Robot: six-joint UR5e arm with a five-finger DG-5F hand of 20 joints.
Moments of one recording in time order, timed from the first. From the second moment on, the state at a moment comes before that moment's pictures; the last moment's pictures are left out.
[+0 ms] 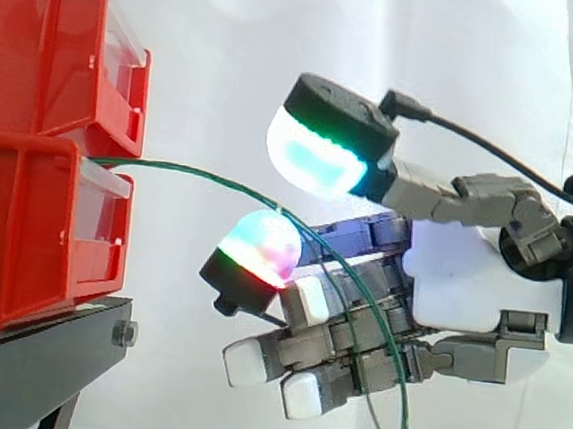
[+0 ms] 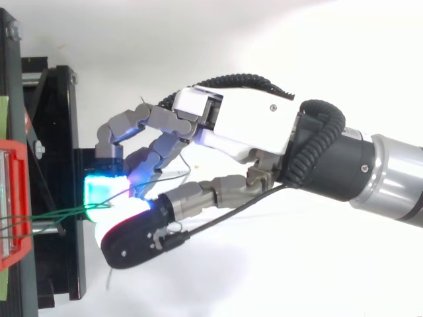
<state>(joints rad) 0.22 -2.33 -1.15 -2.78 -1.09 -0.07</state>
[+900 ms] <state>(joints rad) 0.22 -2.33 -1.07 -2.93 -1.09 -0.06</state>
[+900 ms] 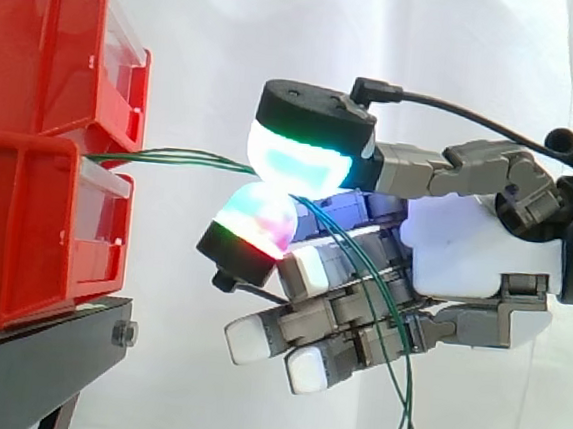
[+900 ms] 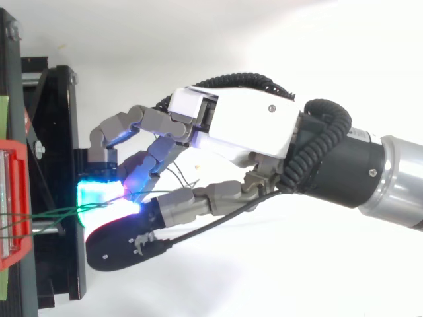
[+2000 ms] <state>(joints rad) 0.22 -2.33 -1.02 -3.06 -1.11 0.02</state>
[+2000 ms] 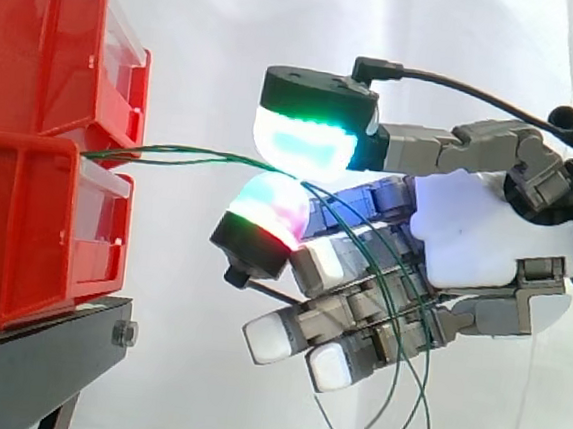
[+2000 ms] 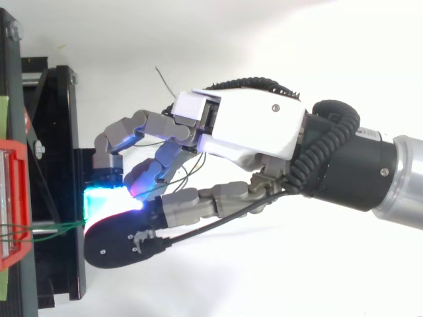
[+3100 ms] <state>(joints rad) 0.22 -2.33 -1.01 -3.08 -1.11 0.01</state>
